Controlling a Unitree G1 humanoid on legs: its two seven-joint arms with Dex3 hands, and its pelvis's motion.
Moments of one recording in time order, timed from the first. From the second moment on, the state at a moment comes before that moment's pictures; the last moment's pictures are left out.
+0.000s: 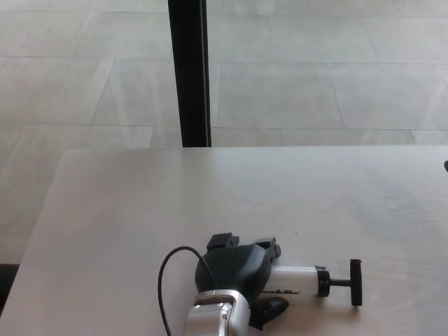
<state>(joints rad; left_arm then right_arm) -0.46 0.07 -0.78 0.34 0.68 0.60 0.11 -0.26 -0.49 -0.21 0.17 0.12 -0.01 0.18</state>
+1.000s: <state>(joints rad) -0.47 0.09 -0.87 0.61 0.94 0.42 0.39 -0.29 -0.40 -0.26 0.13 0.08 0.04 0.04</state>
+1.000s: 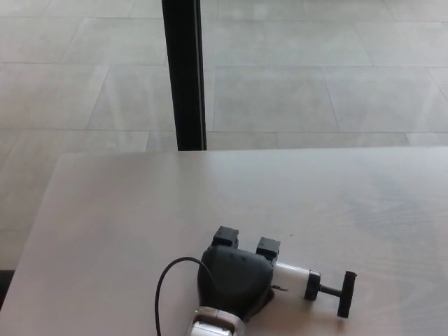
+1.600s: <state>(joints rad) -0.46 0.15 -0.69 0.60 0.89 0.15 0.48 -0.27 -0.36 -0.24 0.09 0.09 0.07 0.02</state>
